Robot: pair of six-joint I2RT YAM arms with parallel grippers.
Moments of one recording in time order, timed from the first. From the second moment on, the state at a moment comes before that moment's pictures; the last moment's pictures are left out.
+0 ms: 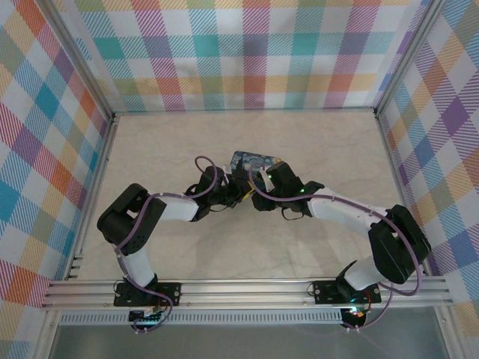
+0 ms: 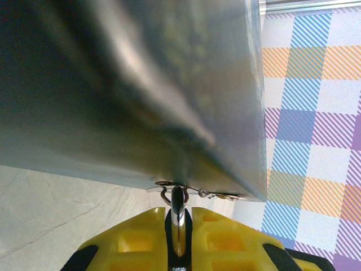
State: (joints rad) left arm -0.63 1.78 0.76 0.54 0.39 -1.29; right arm 0.72 1.47 0.89 -0.32 -0.09 0.28
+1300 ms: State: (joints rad) left arm -0.62 1.76 0.77 0.52 0.40 -1.31; right arm 0.73 1.58 0.96 -0.26 -0.06 0.18
